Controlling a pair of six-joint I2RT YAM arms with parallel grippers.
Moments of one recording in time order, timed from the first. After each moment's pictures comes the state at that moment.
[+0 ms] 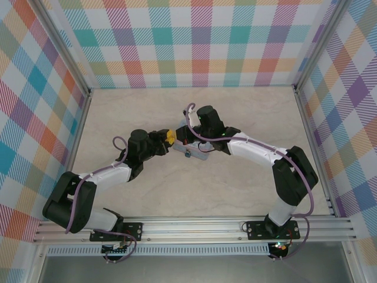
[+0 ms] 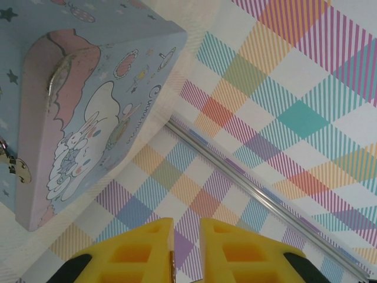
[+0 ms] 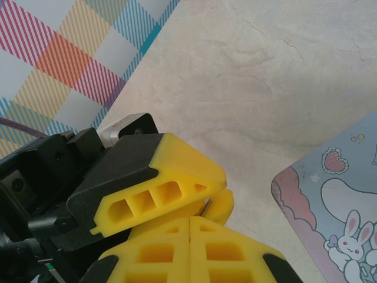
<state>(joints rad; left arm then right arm) -0.44 1.38 0.58 0.52 0.24 -2.09 0.73 1.69 1.20 -0.04 -0.40 0.48</state>
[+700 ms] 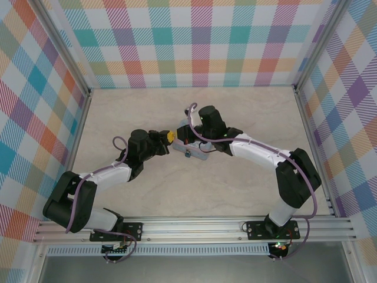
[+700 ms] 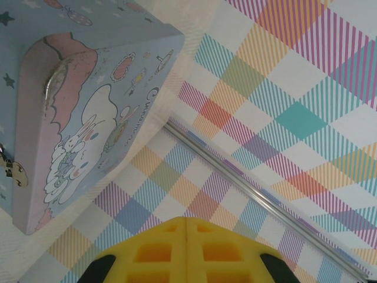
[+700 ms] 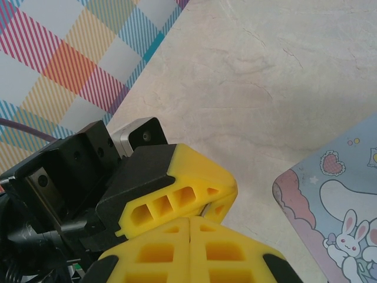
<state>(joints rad) -0.44 1.38 0.58 0.53 0.23 -2.09 0.73 1.66 1.18 -0.02 -0.39 0.49</state>
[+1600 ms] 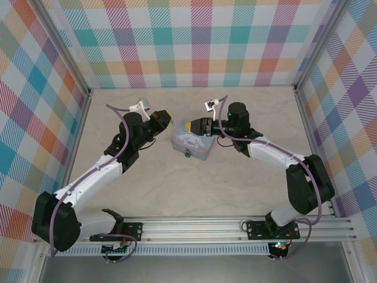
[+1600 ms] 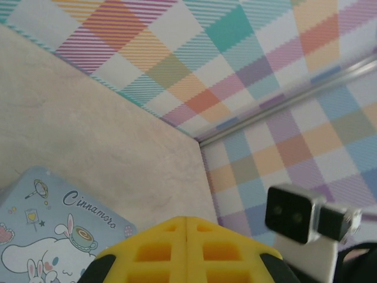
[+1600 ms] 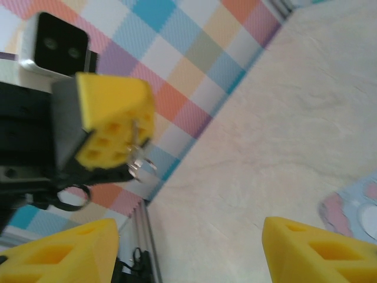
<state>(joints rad) -0.49 1.20 0.87 0.18 0.13 -0.91 0.51 1.55 0.98 0.40 -0.83 0.71</state>
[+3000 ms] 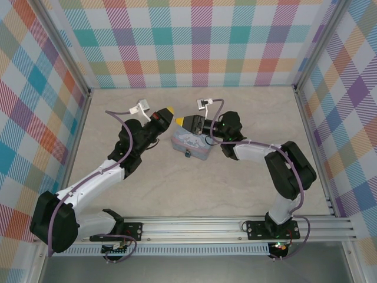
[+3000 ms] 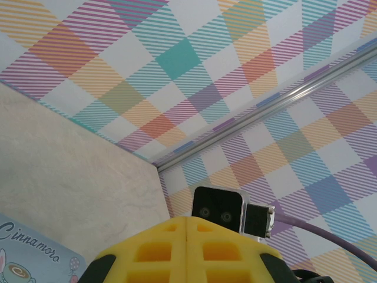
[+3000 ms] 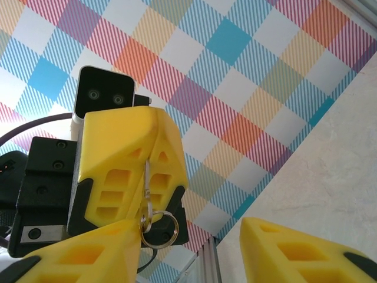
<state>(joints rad) -0.54 1.19 0.79 0.45 0.06 -1.01 0.60 1.74 0.96 1.03 -0.80 1.12</state>
